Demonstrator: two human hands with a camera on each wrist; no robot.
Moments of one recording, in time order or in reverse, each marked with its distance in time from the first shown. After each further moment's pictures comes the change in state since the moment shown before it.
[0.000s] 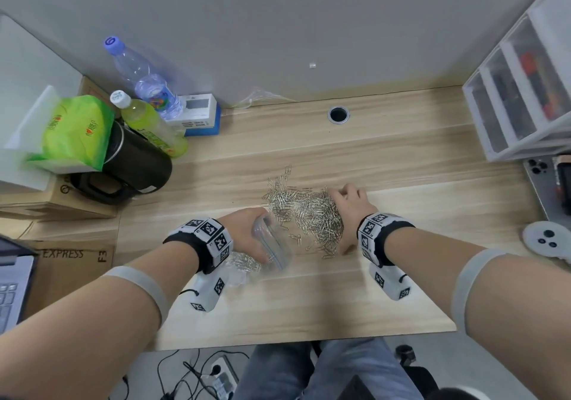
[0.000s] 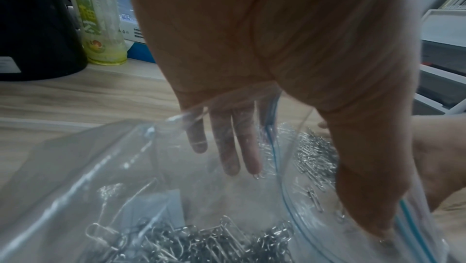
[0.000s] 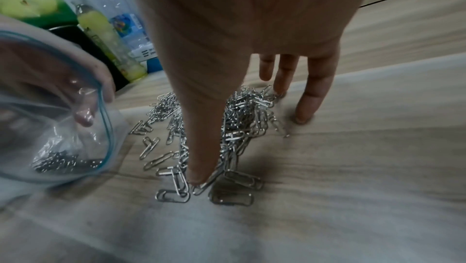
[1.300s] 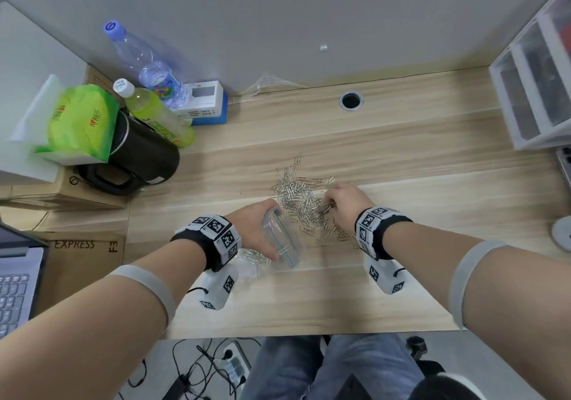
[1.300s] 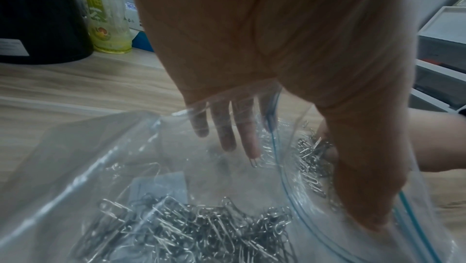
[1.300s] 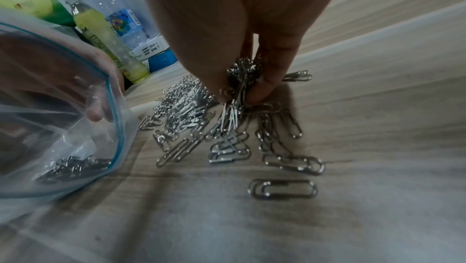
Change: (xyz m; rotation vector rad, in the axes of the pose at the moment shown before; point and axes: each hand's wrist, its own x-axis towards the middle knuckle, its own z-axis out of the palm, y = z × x) left_hand 0.001 -0.001 0.010 -0.048 0.020 -0.023; right_hand 0.018 -0.022 0.009 0.245 0.124 -0.163
